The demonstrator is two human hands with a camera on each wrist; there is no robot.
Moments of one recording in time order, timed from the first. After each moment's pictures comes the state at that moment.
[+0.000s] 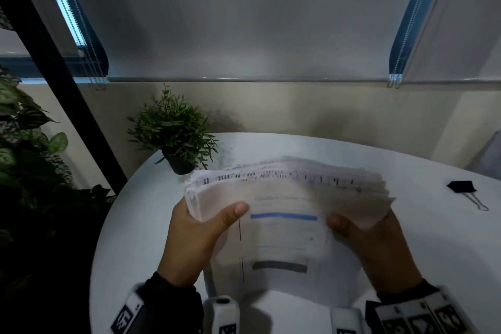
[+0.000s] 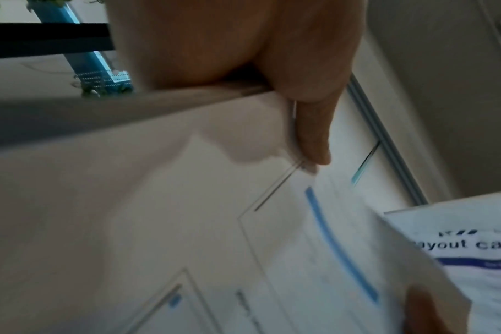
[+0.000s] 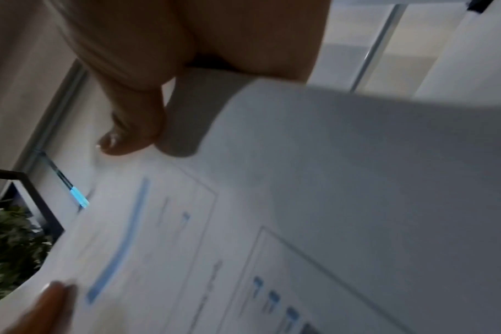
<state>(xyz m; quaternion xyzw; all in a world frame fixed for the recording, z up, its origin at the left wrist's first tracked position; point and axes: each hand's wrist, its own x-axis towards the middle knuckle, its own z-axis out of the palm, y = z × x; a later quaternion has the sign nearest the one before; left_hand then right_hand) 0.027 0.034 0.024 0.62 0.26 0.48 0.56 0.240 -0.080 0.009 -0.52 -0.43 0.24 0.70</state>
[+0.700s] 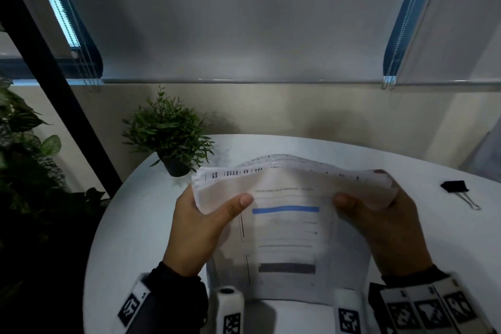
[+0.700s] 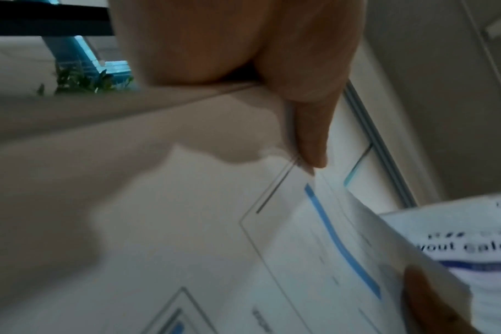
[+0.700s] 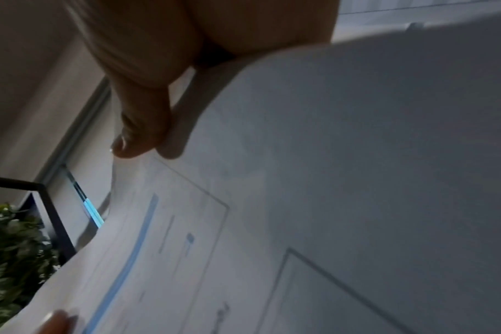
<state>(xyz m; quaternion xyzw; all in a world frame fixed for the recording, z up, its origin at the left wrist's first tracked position) 0.039 0.039 0.031 0.63 0.26 0.48 0.55 0.251 -0.083 0.034 -0.51 -0.44 0.21 0.71</state>
